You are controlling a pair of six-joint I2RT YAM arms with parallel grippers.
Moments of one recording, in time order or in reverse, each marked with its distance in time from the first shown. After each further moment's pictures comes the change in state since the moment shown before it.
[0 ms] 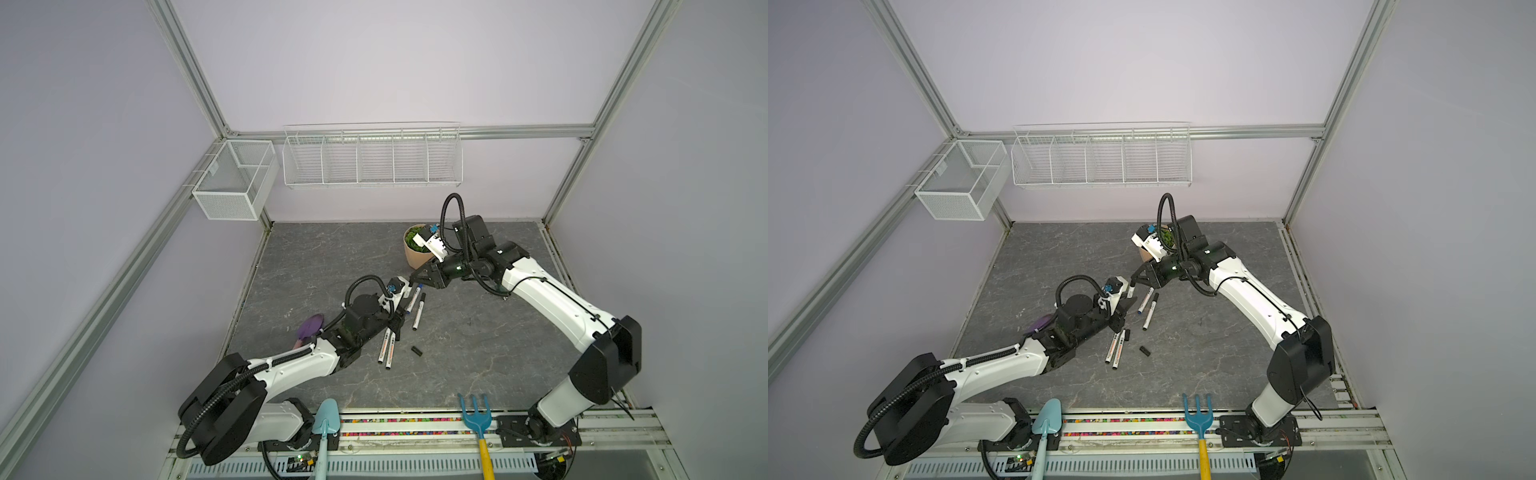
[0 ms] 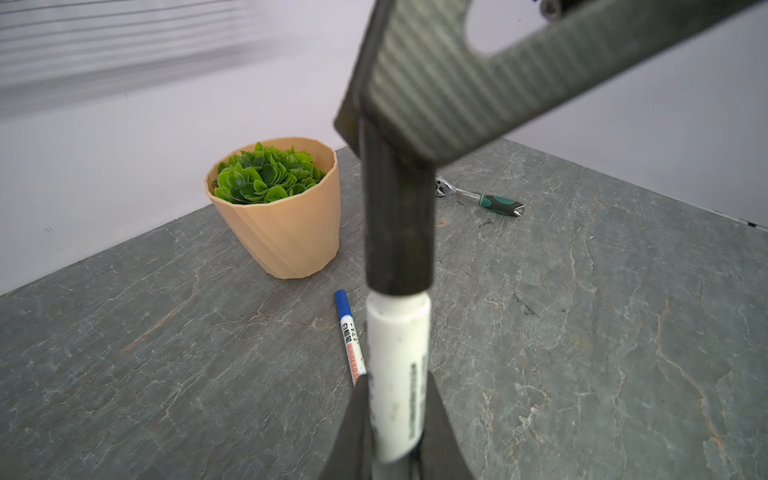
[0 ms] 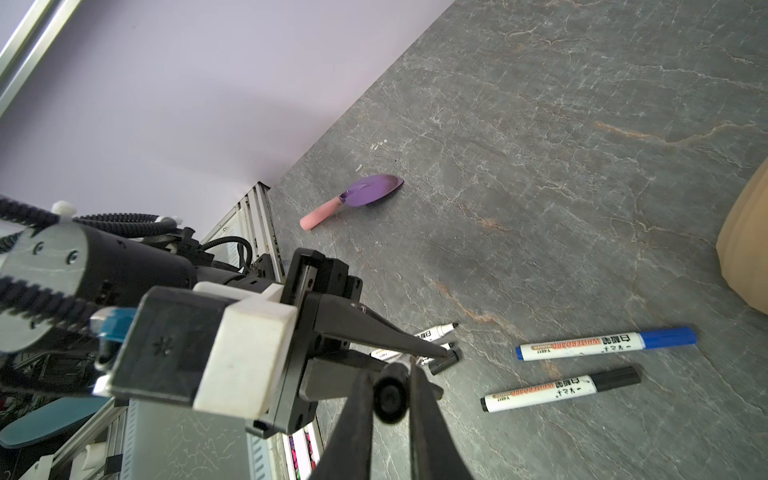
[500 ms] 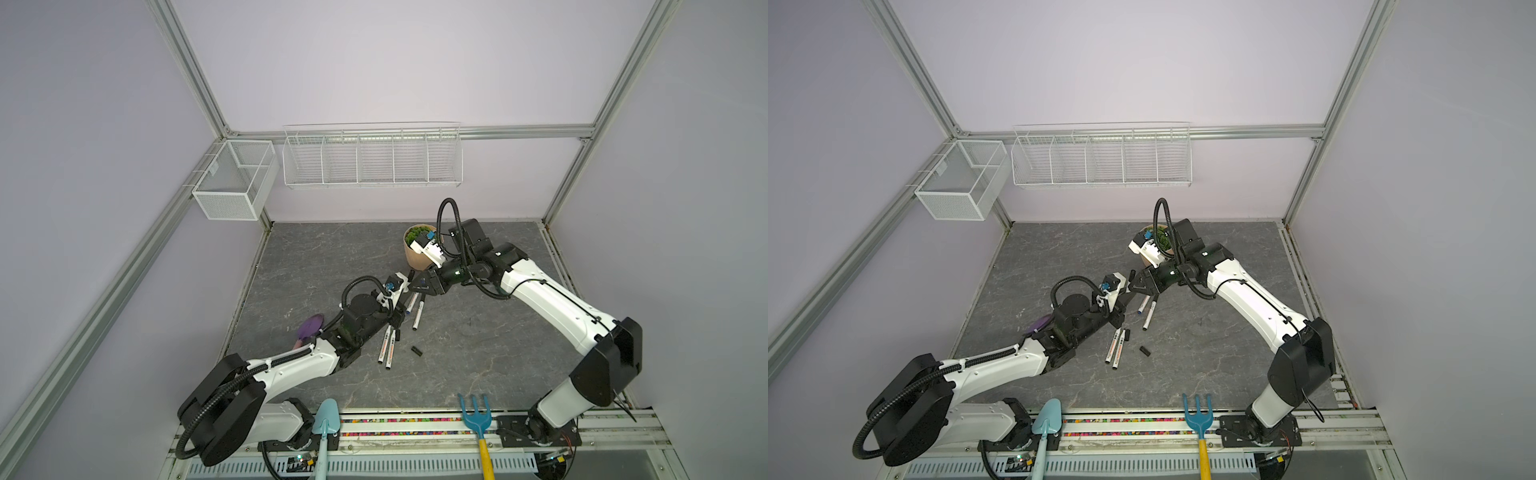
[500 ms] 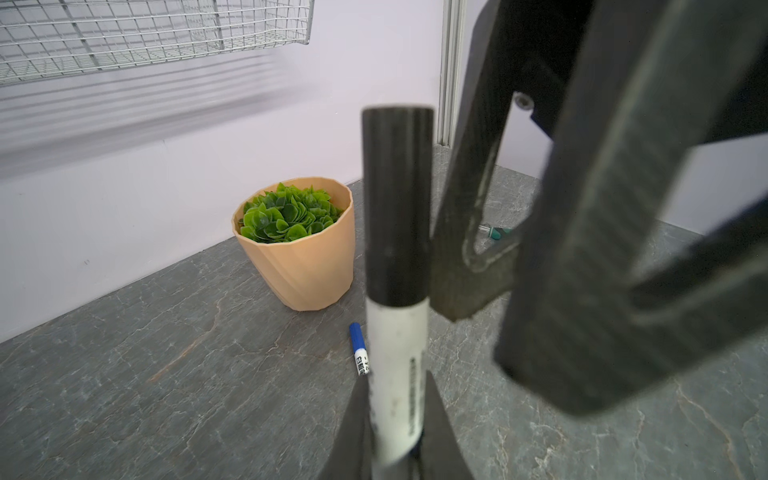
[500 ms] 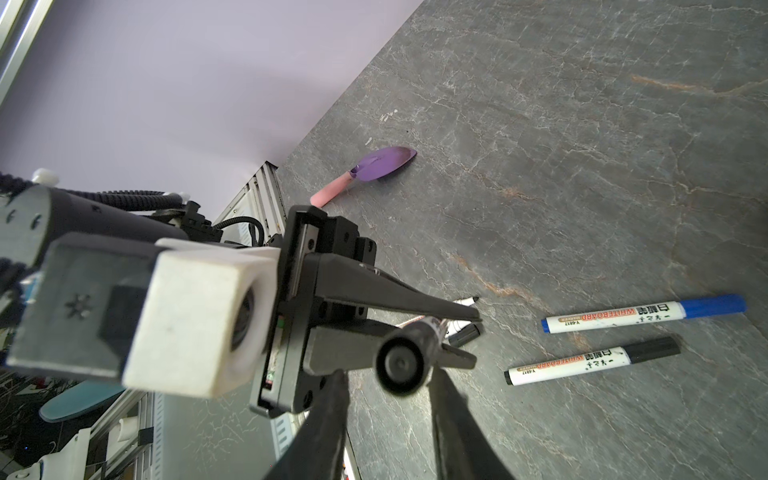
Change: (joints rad) left arm -0.003 -0.004 0.000 0.079 -0.030 0.016; right arm 0.025 -0.011 0.002 -0.068 0.005 0.021
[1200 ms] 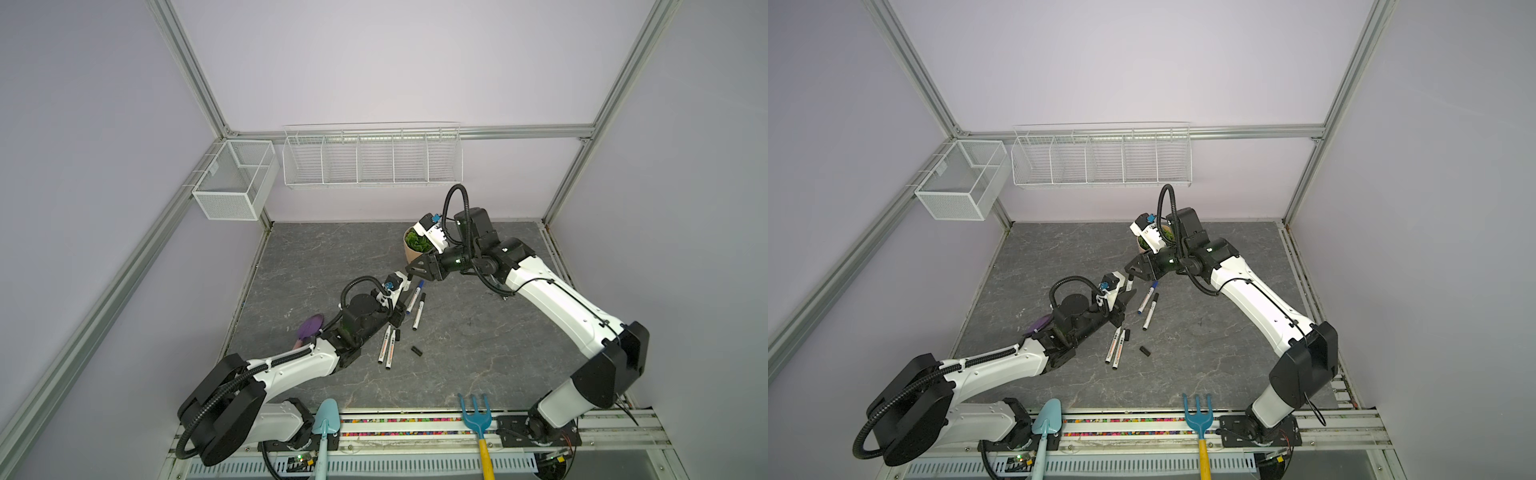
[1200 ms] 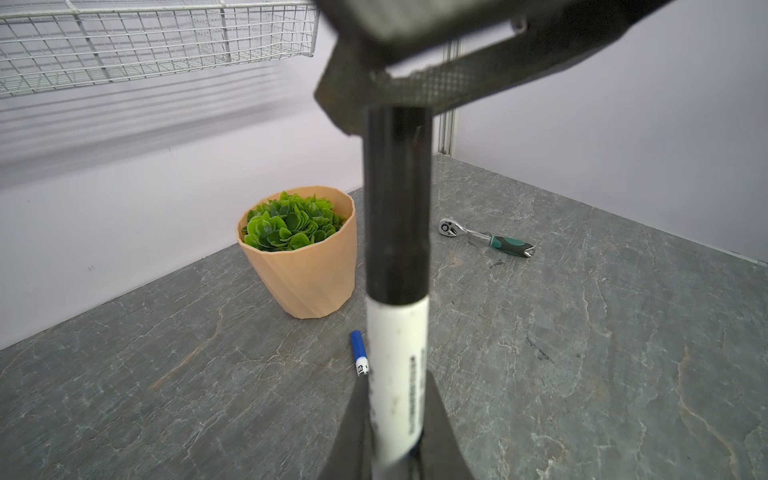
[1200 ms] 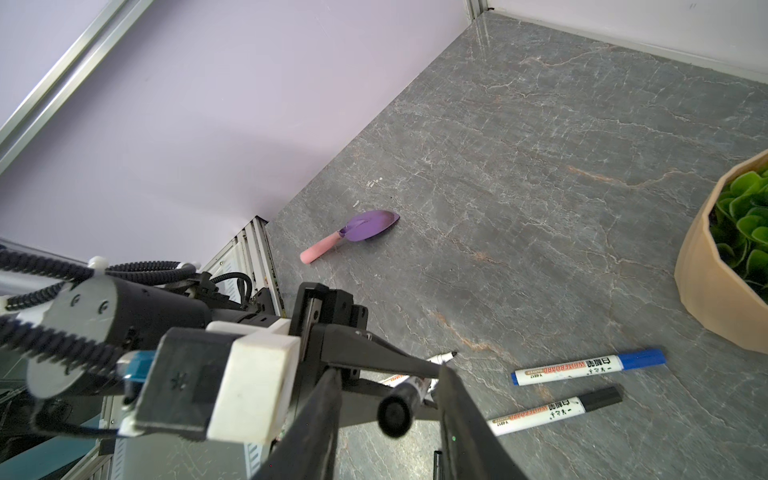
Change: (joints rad) left arm 0.000 0.000 0.000 0.018 0.000 -0.004; right arm -0.003 0.004 0.068 0.111 0.062 0.080
